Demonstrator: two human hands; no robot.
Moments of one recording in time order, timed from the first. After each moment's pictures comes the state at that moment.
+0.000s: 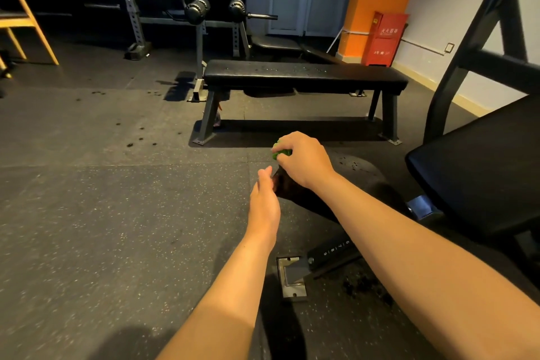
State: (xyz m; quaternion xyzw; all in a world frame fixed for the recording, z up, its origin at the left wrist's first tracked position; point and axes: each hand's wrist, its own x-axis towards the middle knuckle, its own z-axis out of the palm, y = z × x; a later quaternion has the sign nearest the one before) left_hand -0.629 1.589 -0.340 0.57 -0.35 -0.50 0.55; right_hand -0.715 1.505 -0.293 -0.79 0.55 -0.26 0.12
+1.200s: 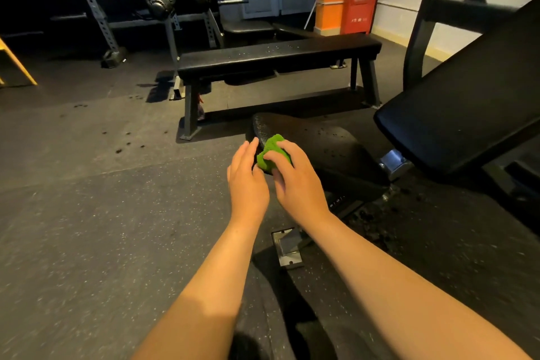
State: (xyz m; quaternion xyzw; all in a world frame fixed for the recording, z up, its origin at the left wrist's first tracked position) left_hand -0.655 1.612 -0.355 0.63 -0.58 -0.20 0.48; right_hand -0.771 1.613 -0.364 -0.78 0.47 -0.41 0.00
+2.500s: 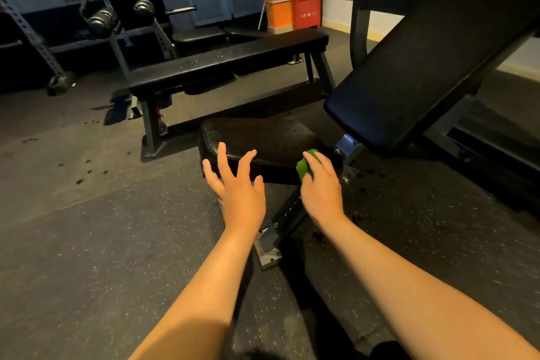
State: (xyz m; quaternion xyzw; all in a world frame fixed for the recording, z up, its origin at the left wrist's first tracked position) left_hand -0.719 1.639 -0.361 0.63 -0.67 -0.10 0.37; right_hand -0.870 1.640 -0.392 -0.54 0.67 -0.47 0.18
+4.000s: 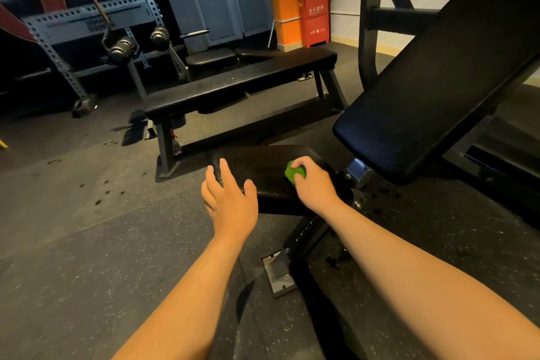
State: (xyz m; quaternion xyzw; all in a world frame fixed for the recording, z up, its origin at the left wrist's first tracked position) left_hand -0.702 1.589 -0.333 0.70 -0.63 -0.12 0.32; right_hand -0.877 1.575 -0.340 -0.54 0.64 -0.43 0.33
